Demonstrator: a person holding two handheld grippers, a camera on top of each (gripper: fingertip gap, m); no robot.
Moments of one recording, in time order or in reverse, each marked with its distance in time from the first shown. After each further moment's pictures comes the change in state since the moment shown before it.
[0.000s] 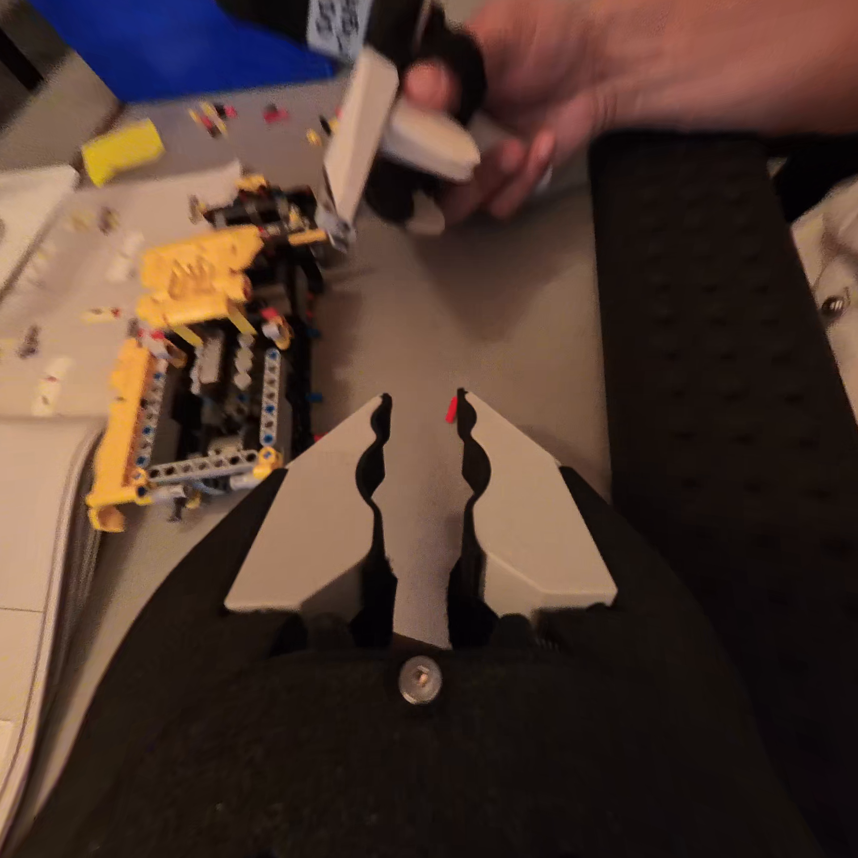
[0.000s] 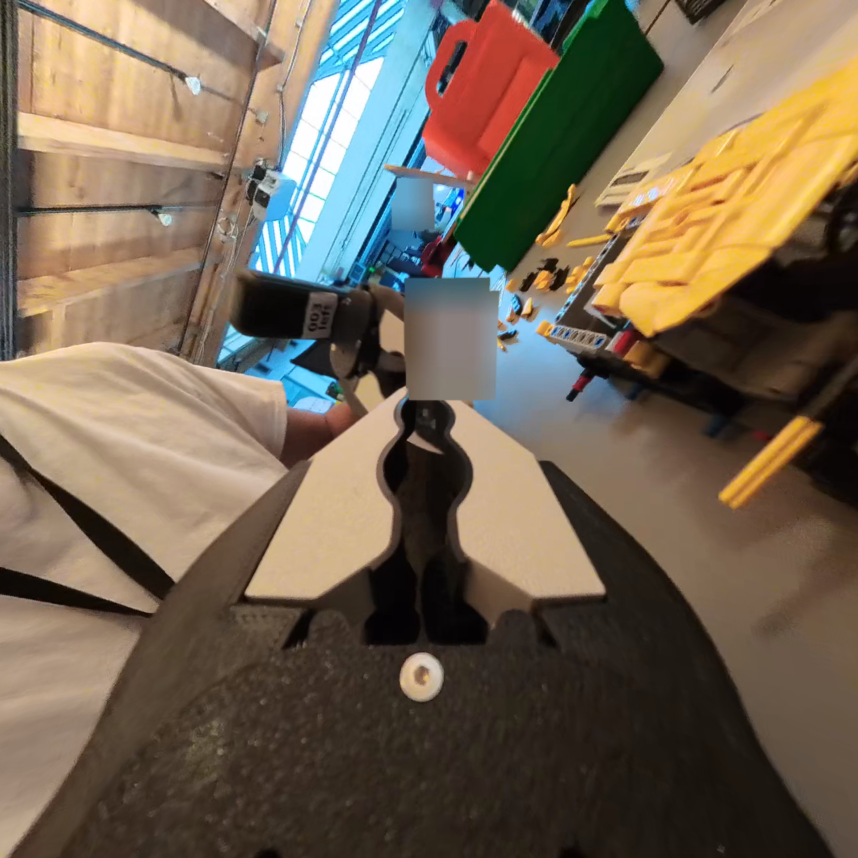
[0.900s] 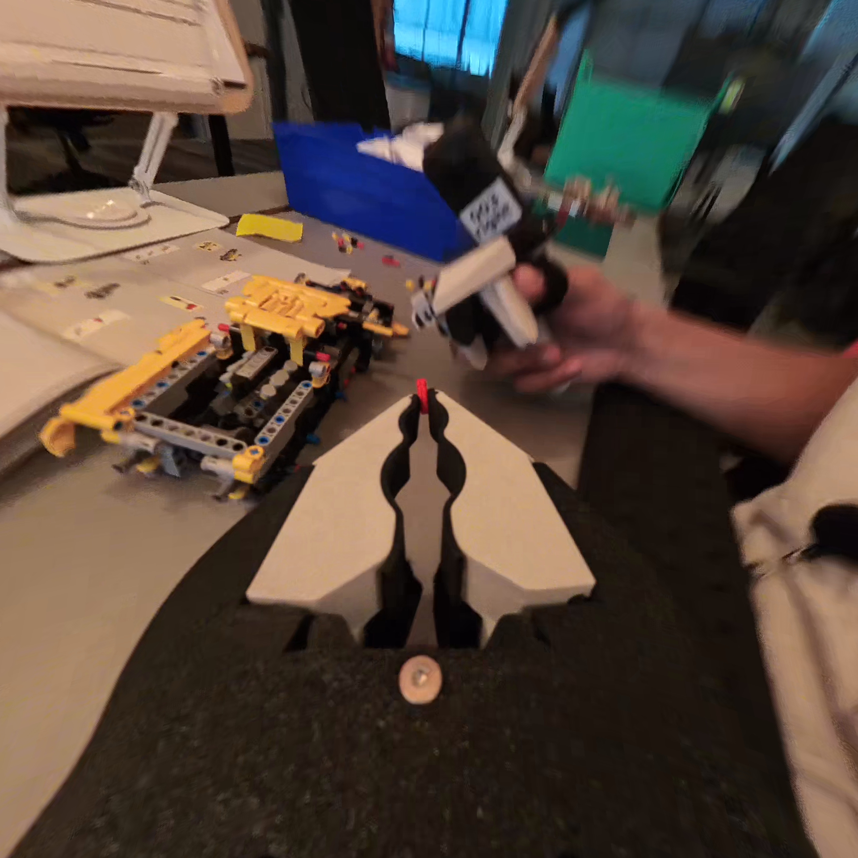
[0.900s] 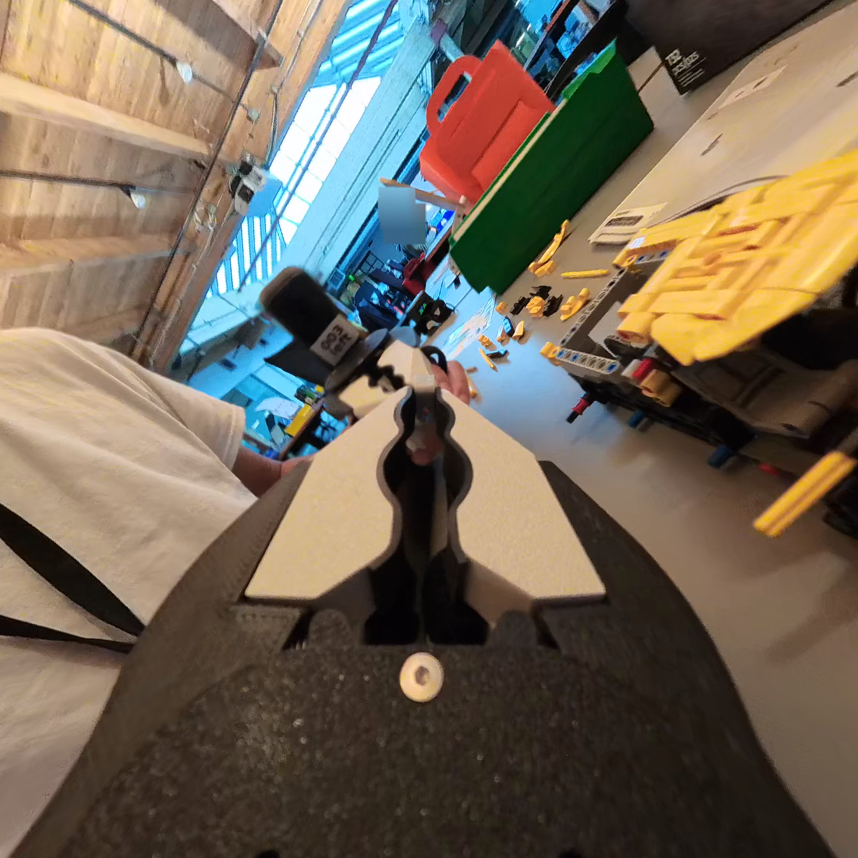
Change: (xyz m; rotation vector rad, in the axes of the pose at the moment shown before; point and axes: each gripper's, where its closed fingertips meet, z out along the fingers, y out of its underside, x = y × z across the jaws) left arm -0.014 -0.030 -0.009 0.383 -0.181 -0.412; right arm -0.007 -0.001 0.004 0.033 0.033 -0.119
